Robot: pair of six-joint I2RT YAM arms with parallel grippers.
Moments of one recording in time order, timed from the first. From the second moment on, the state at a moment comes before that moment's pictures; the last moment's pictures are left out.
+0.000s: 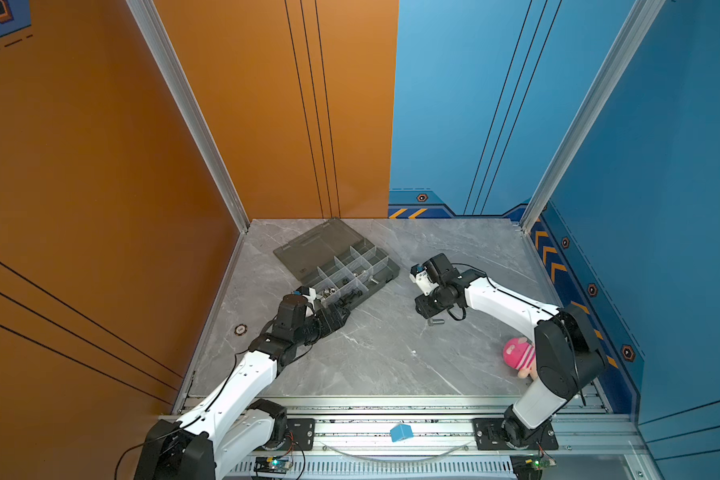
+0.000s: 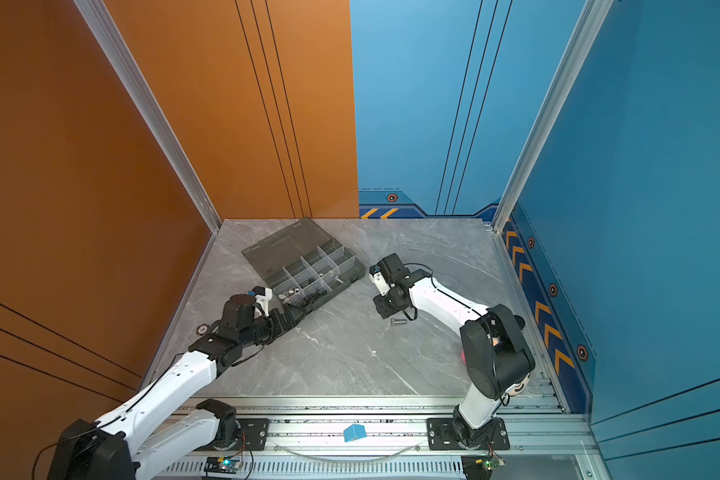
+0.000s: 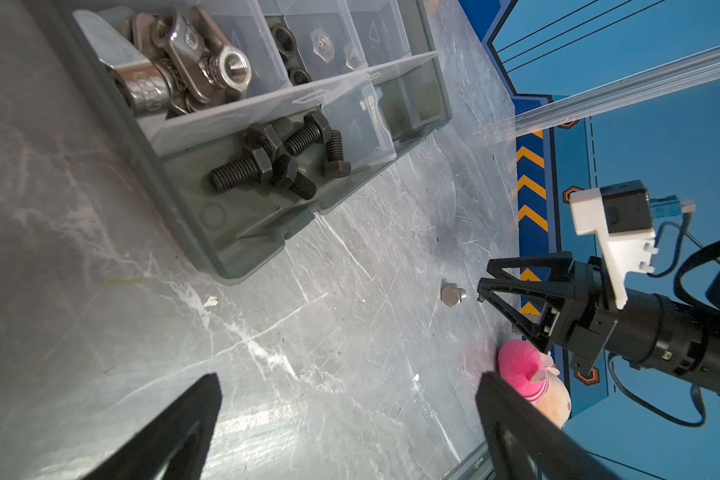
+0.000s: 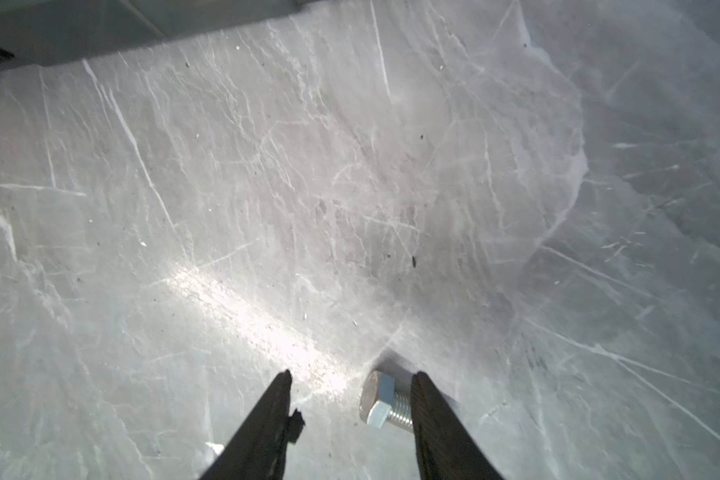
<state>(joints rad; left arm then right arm) -0.31 0.99 0.48 -0.16 0.34 -0.84 0.51 1.67 1.16 -0.67 -0.07 -0.04</state>
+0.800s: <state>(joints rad) -0.30 1.00 0.48 -0.16 0.35 -0.84 0.44 1.75 1.11 -0.77 -0.08 -0.43</state>
